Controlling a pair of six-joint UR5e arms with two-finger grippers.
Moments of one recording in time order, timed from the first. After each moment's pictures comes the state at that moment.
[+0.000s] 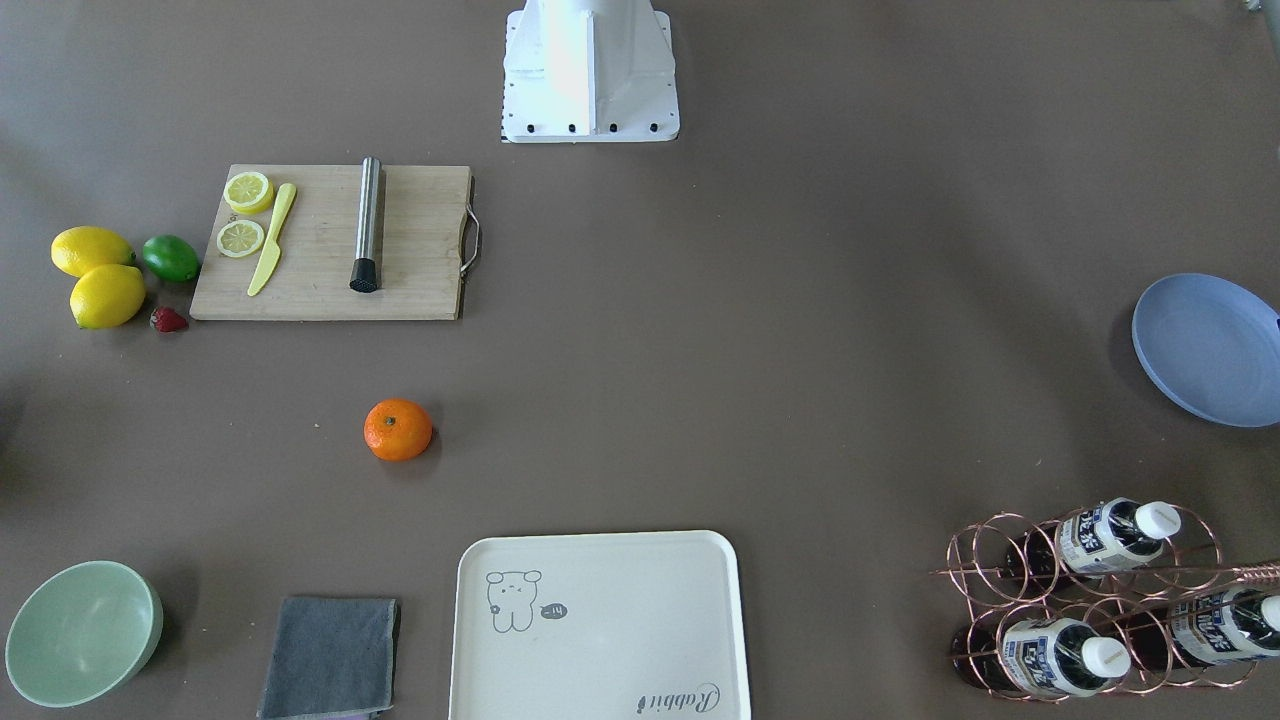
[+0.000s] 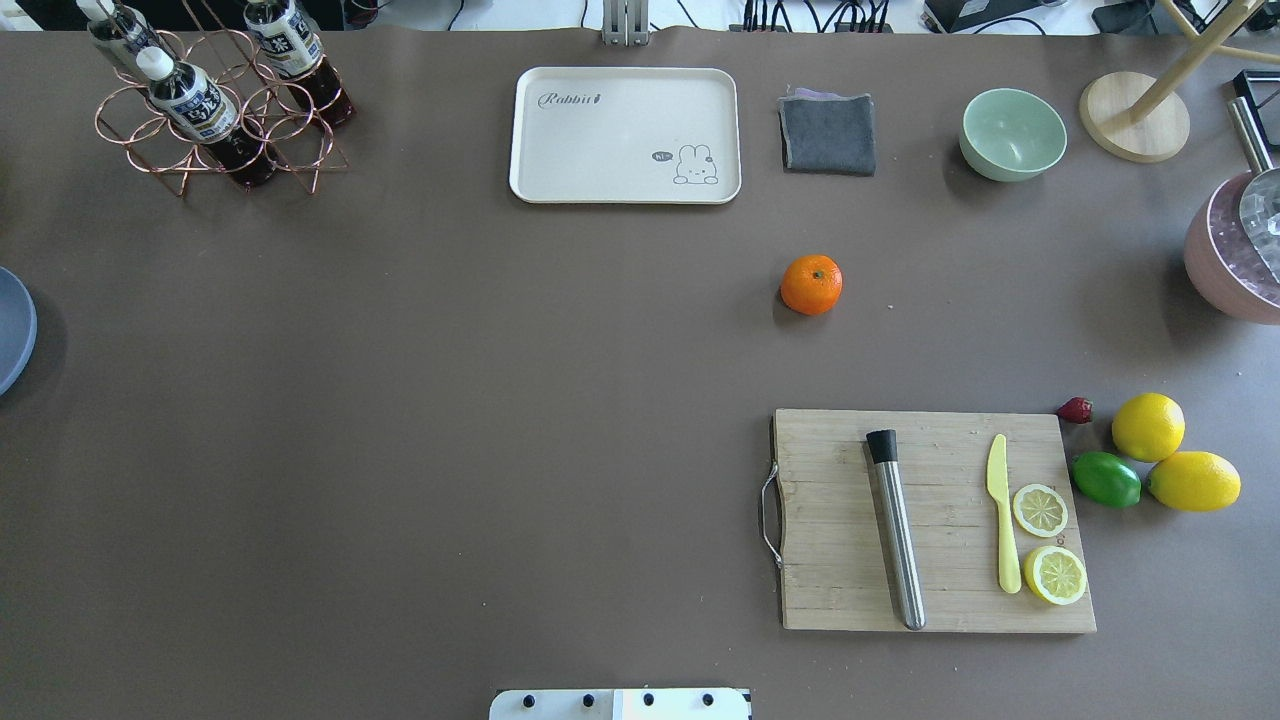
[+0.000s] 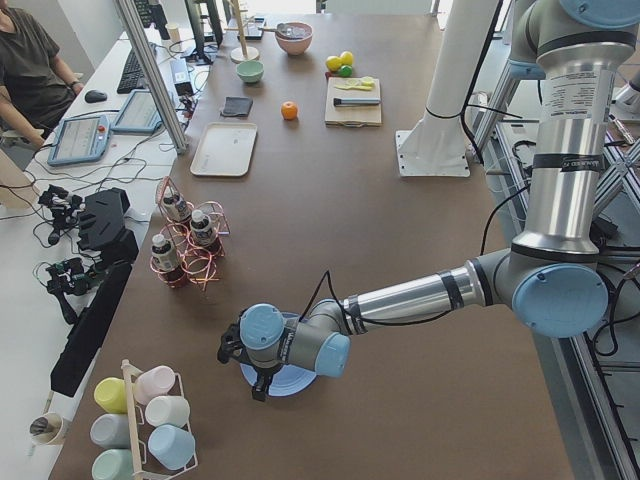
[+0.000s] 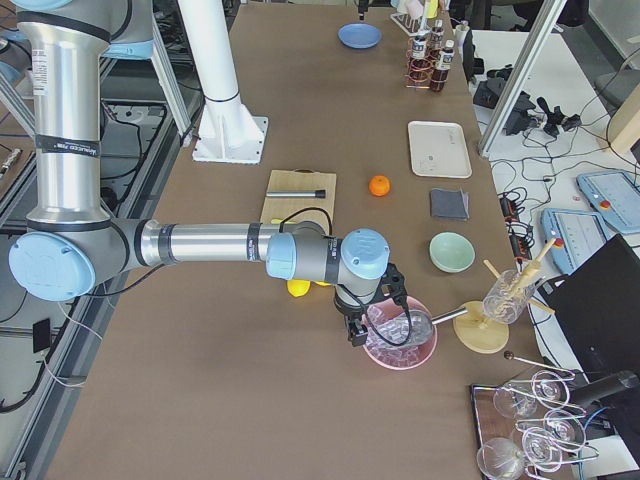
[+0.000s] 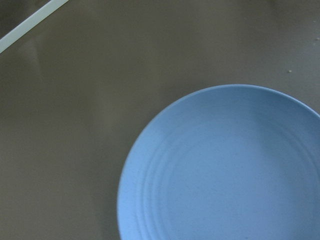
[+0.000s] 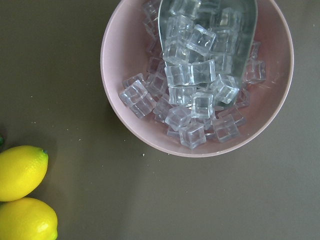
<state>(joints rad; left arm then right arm) -1.46 -1.64 -1.12 -2.15 -2.33 0.02 1.57 -1.63 1.69 -1.68 2.39 -0.36</state>
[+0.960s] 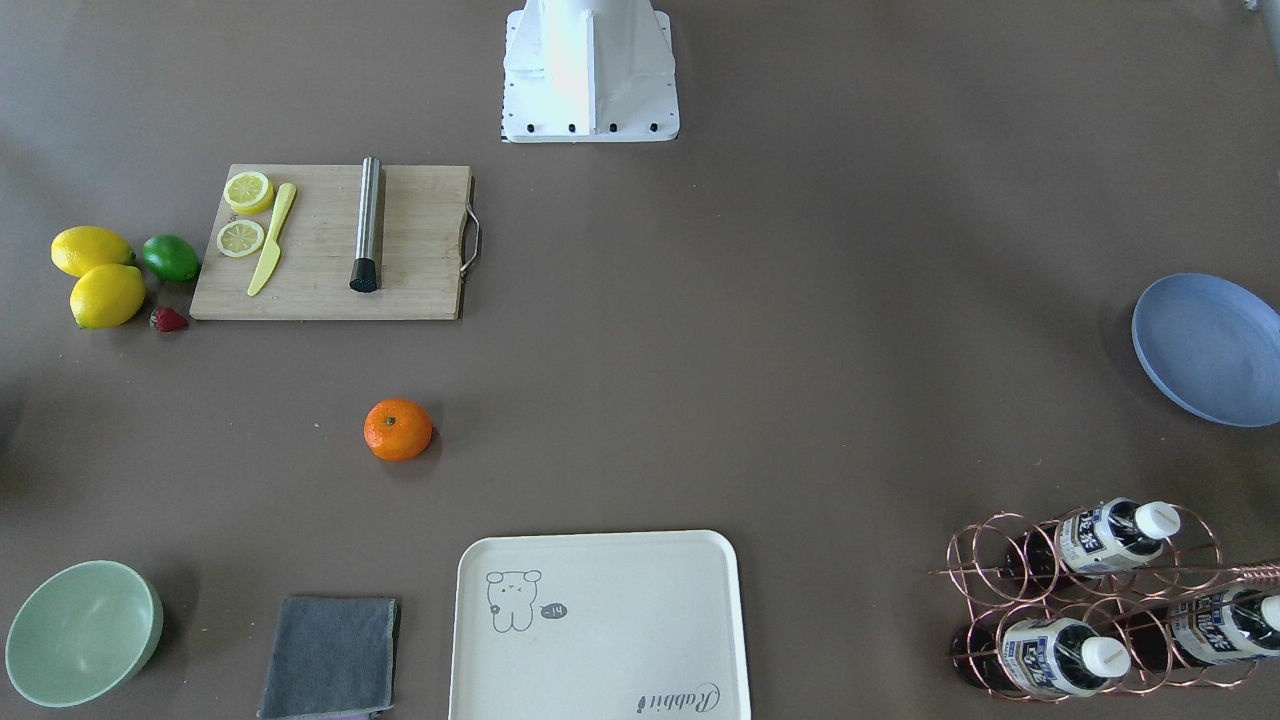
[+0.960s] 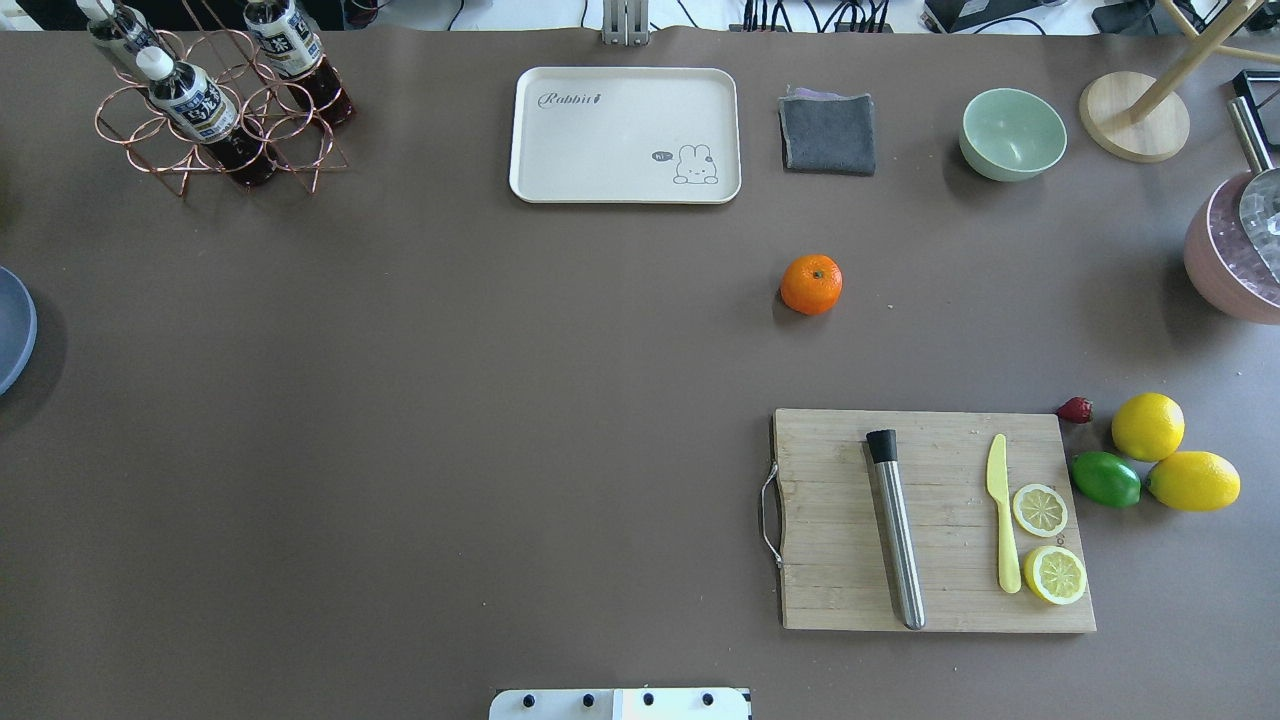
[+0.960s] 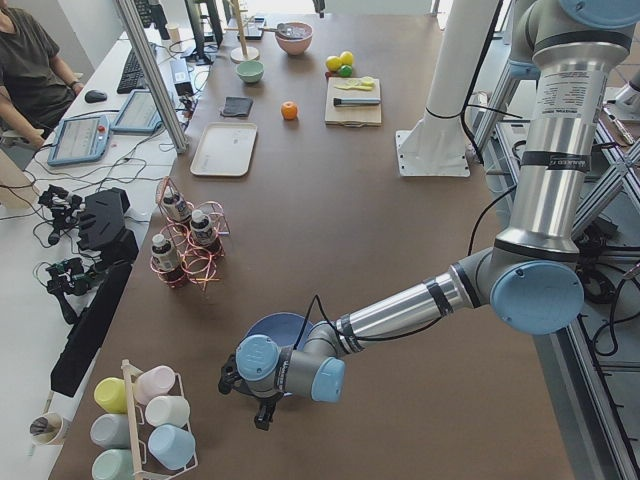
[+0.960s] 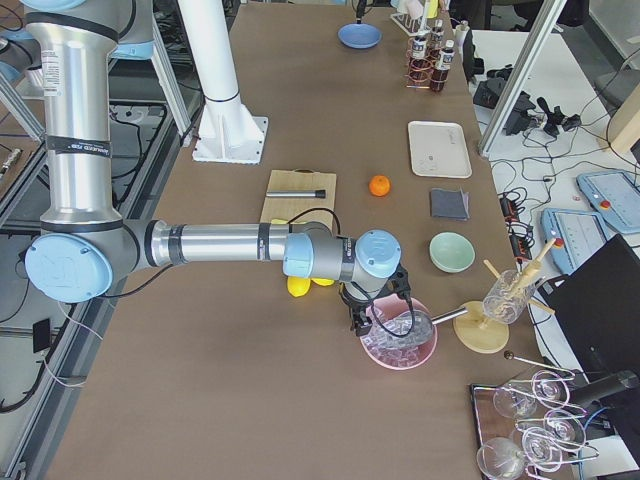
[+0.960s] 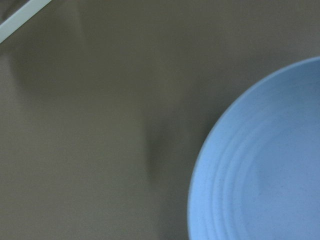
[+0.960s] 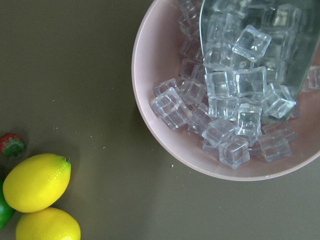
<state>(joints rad) -1.45 -1.68 -0.96 -2.20 -2.32 0.03 1.49 -1.60 1.64 -1.68 2.43 -0.33</state>
